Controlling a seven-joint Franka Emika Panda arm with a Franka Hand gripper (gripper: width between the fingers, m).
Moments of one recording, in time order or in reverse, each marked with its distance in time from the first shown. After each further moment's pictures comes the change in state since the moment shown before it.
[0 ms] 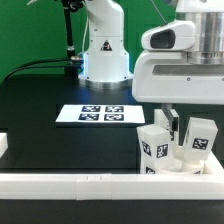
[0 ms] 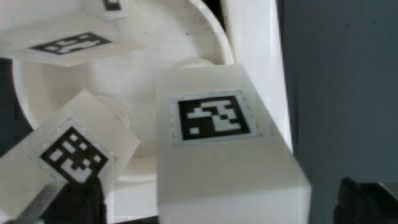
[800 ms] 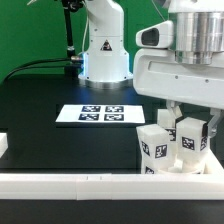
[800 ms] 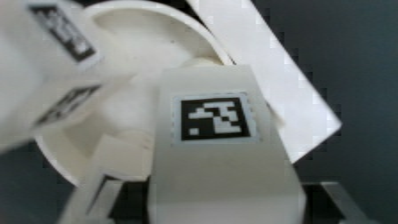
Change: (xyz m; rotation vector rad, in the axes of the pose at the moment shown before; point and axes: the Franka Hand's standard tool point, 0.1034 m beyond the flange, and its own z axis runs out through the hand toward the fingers) arm 0.001 0.011 0.001 0.009 0.038 0.624
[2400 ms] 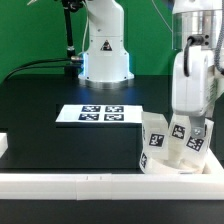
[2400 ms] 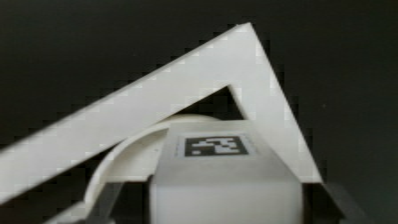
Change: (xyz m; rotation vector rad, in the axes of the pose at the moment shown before) arm -0.009 -0.010 0.000 0.078 -0.005 1.140
